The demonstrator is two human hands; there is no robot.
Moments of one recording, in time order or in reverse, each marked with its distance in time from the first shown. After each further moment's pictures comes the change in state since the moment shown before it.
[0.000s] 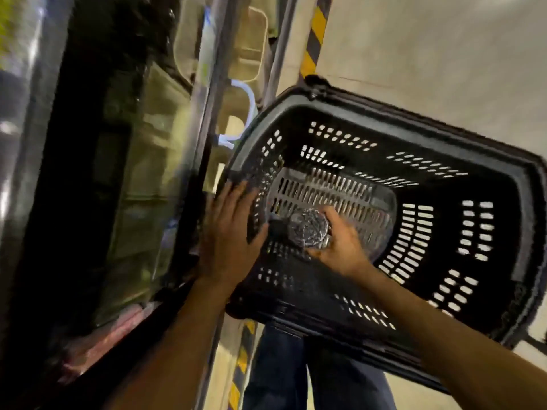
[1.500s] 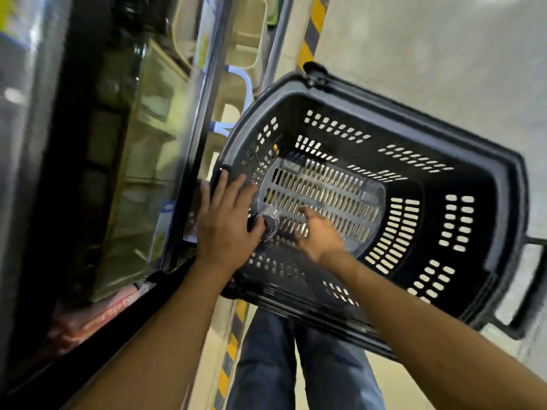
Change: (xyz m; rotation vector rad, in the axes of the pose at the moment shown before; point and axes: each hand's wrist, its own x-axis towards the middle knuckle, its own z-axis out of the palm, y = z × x) left_hand -0.004 0.006 -0.007 0.053 -0.169 -0.055; right_hand 0.004 -0.020 0.021 -0.316 -0.146 0.222
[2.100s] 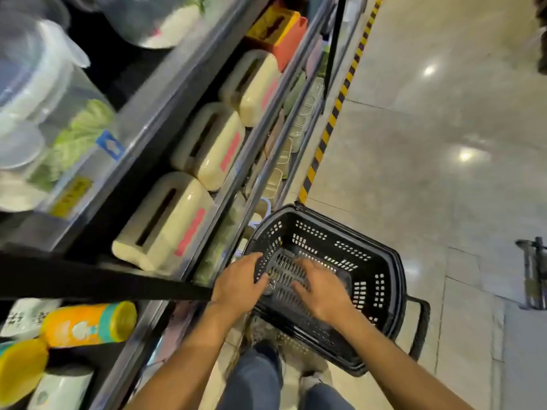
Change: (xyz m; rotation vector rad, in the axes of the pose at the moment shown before) left_hand -0.156 0.116 -0.234 -0.238 -0.044 -0.169; right_hand -0.286 -0.081 -0.157 -0.229 0.221 -0.410
